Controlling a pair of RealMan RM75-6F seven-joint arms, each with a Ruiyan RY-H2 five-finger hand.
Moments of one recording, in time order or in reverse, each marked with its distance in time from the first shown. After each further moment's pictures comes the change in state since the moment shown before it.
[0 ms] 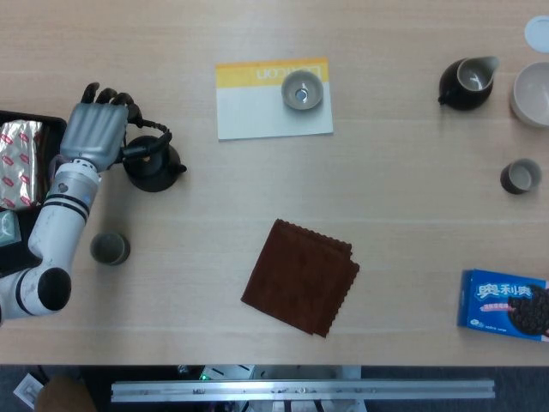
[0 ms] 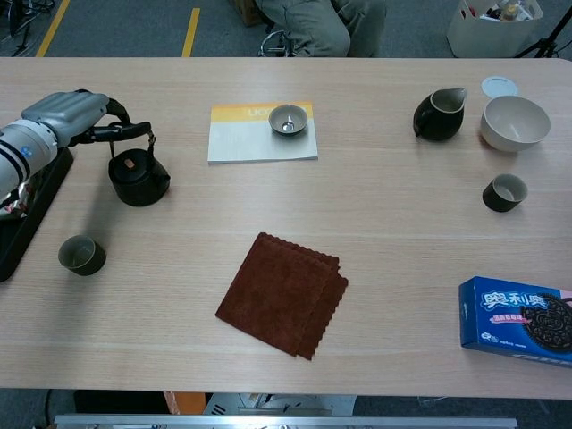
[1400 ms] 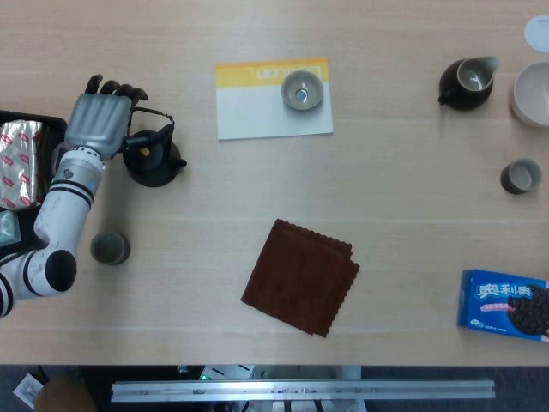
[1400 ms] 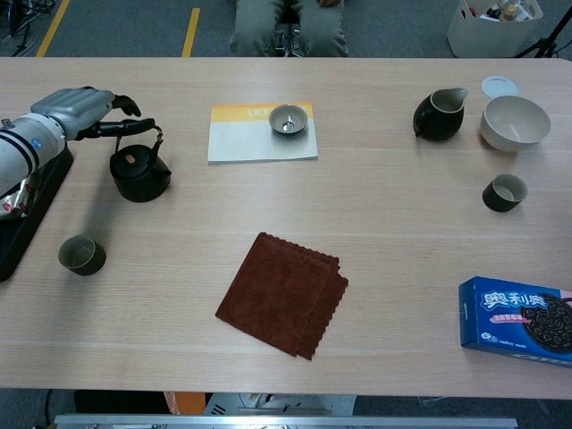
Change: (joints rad) left arm -0.034 -0.069 -0.033 0.159 0.005 -0.106 -0.025; right arm 0.031 0.000 0.012 -0.042 0.003 -0.042 -0.065
